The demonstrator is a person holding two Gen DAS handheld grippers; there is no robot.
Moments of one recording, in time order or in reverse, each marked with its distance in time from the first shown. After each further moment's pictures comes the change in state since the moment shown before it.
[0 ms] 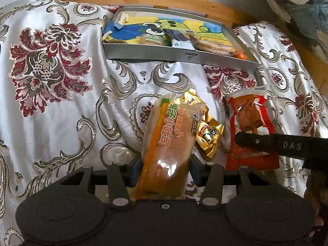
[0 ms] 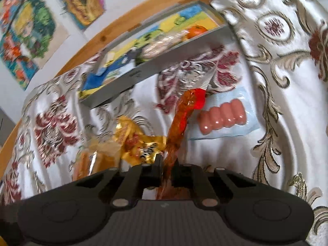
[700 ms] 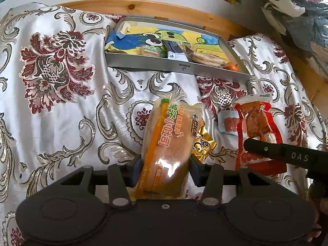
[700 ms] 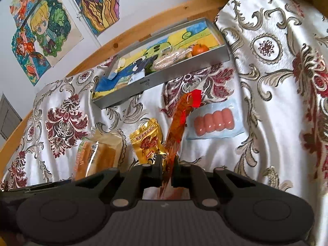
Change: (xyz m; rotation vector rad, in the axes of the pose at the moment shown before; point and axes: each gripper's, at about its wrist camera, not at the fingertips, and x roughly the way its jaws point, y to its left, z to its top) left arm -0.027 -0.009 -0.005 -0.041 -0.050 -0.011; right arm -0.044 -0.003 -0.006 -0.033 -0.057 0.005
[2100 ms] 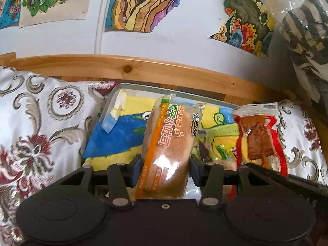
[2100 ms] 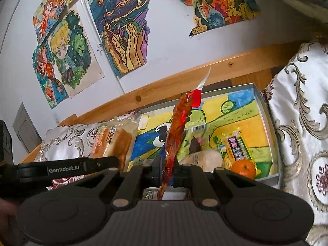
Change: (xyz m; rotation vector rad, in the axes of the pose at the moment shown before) left arm 0.086 -0.005 0.193 -0.054 -0.191 0.056; right arm 0.080 0.013 0.164 -0.171 -0.148 0.154
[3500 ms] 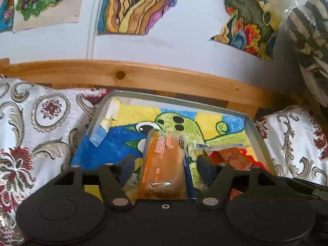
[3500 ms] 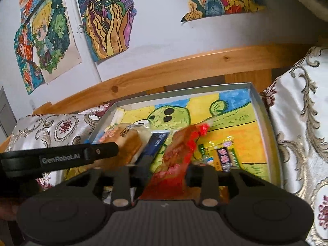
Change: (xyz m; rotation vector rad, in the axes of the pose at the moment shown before) left arm 0.029 -0.013 0.006 0.006 -0.048 0.026; right arm 0.049 -0.005 0.008 -0.082 0.048 -0.140
